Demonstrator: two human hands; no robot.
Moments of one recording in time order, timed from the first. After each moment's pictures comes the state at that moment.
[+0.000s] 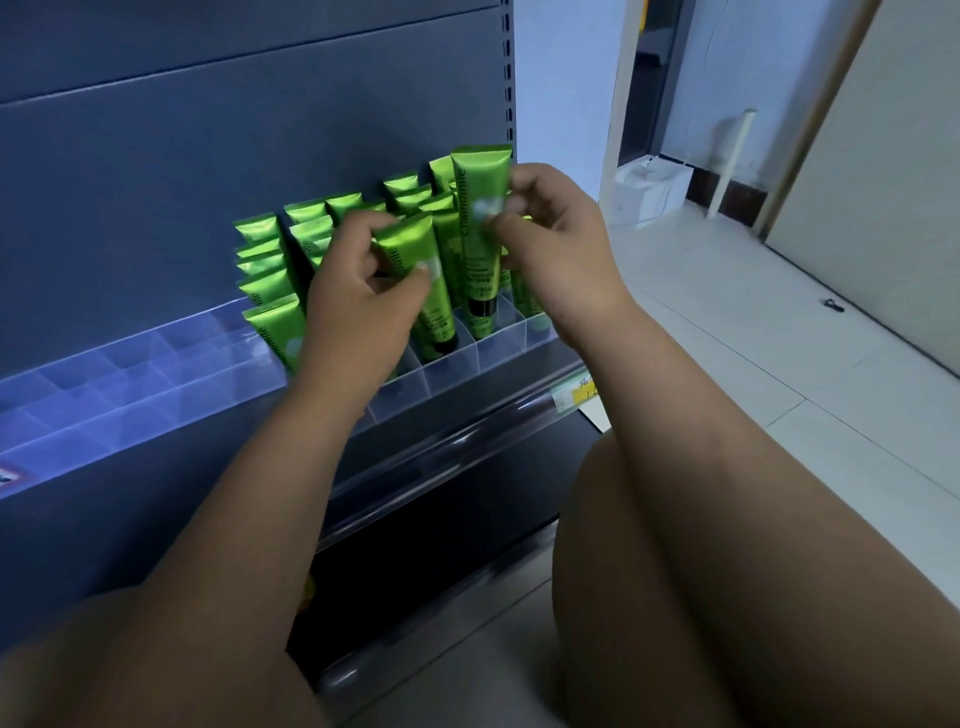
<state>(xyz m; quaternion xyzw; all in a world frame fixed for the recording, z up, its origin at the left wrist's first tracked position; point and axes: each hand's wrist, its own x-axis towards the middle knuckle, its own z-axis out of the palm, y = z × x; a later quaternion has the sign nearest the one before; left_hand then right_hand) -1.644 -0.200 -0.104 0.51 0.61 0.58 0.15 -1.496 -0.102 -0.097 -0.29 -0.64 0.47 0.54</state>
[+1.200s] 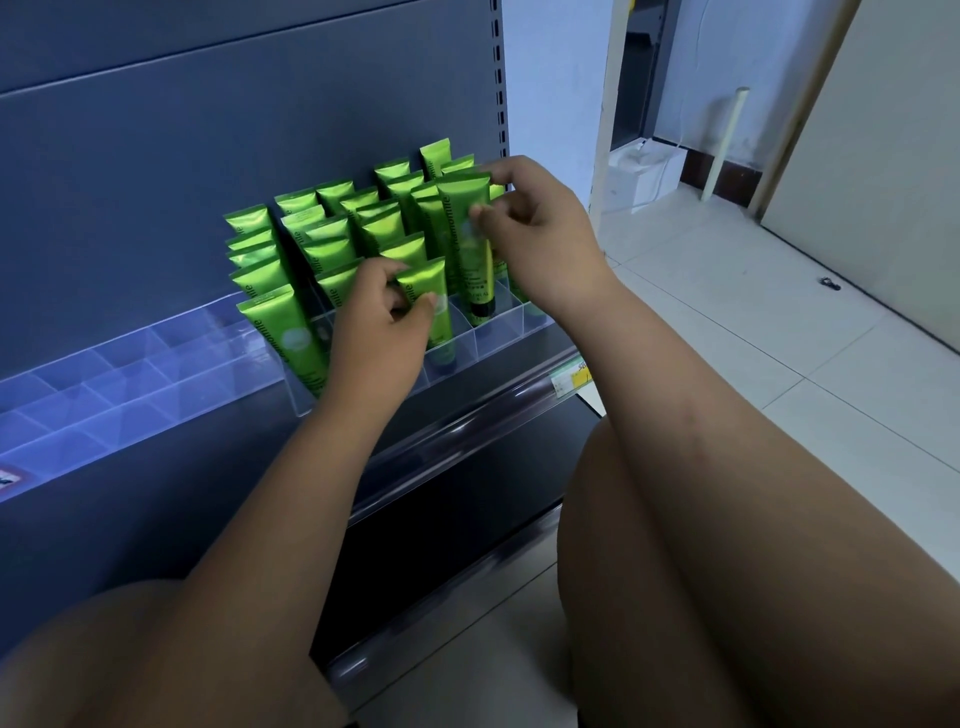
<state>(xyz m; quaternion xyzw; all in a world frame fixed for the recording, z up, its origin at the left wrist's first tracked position) -1.649 -0.190 -0.152 0.52 0.64 0.54 0.16 -1.502 -0.084 -0.116 -0.33 -0.70 0.37 0.51</state>
